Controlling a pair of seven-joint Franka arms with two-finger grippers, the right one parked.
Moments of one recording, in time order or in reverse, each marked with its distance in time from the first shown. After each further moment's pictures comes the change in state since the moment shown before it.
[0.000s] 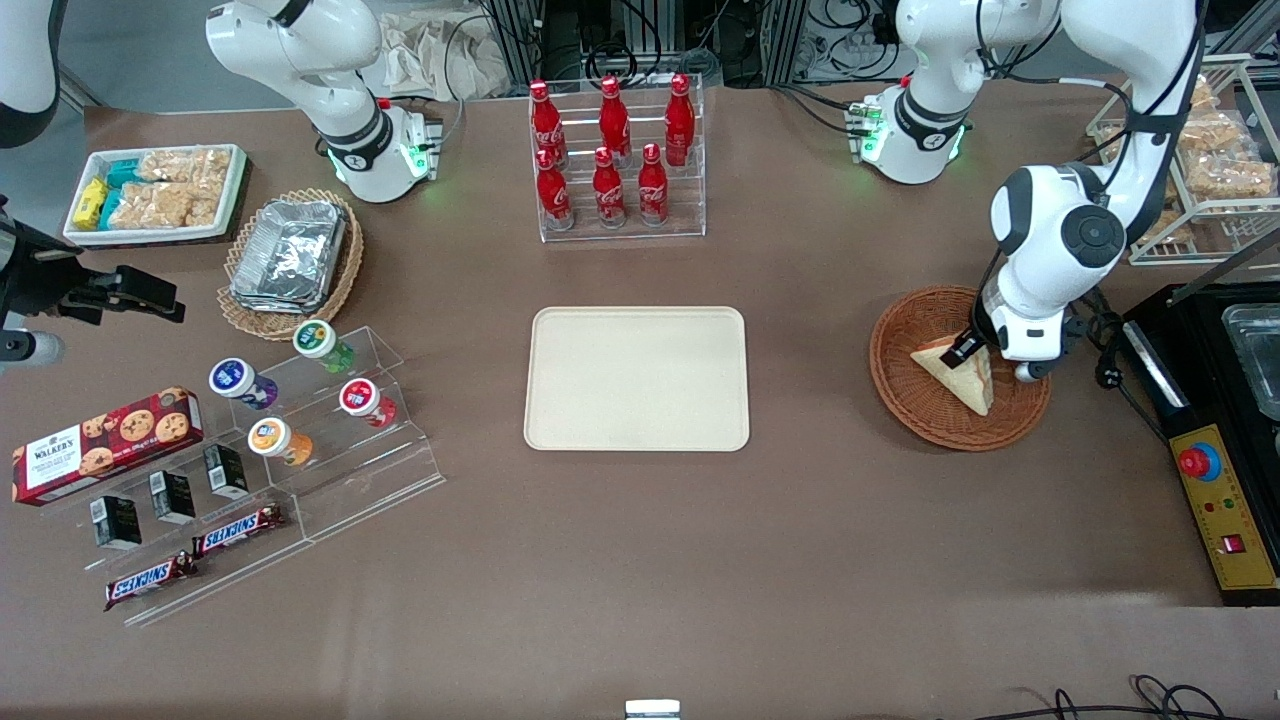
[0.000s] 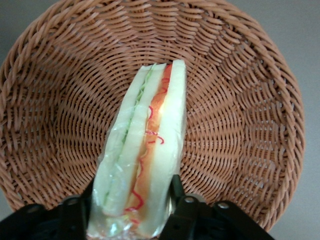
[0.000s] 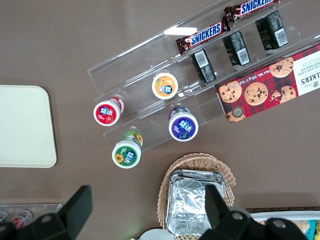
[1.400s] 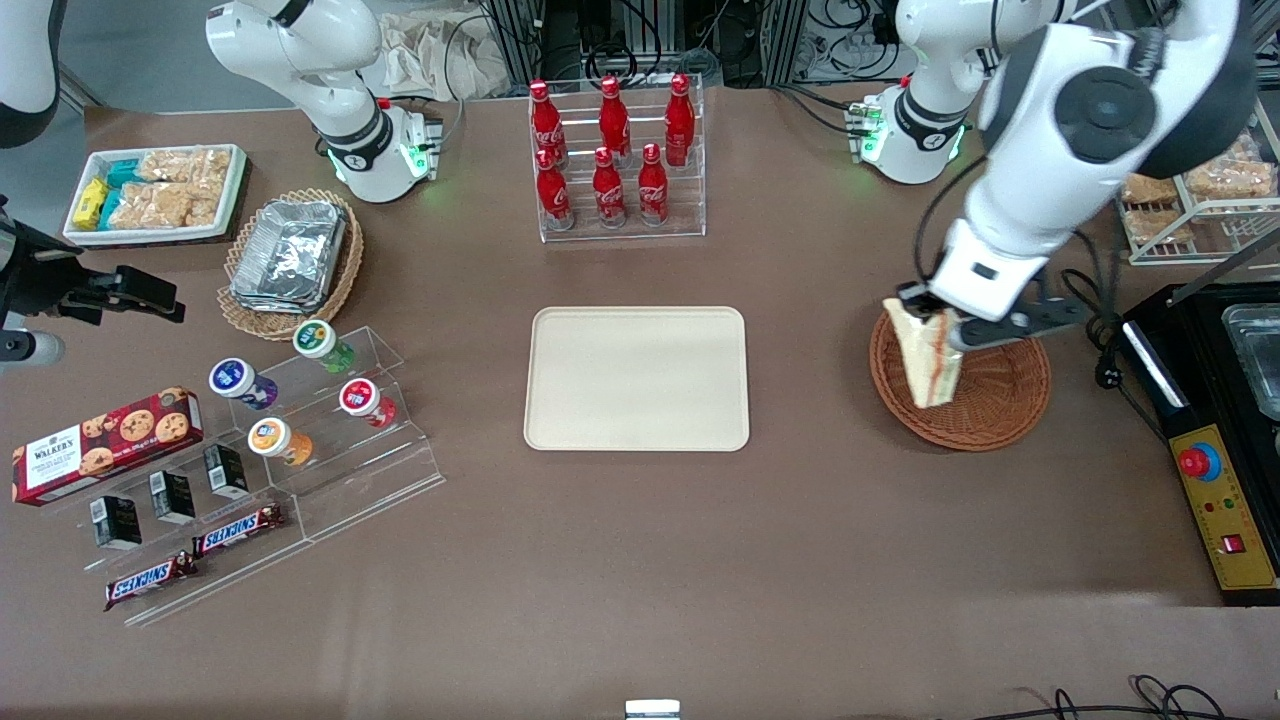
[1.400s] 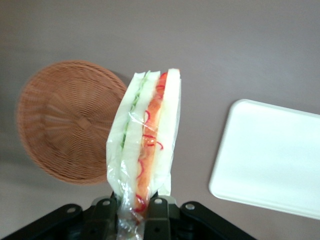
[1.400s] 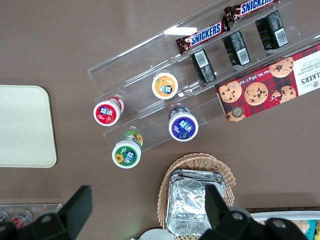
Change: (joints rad) arm -0.017 -0.078 -0.353 0.650 -0.001 -0.751 0.203
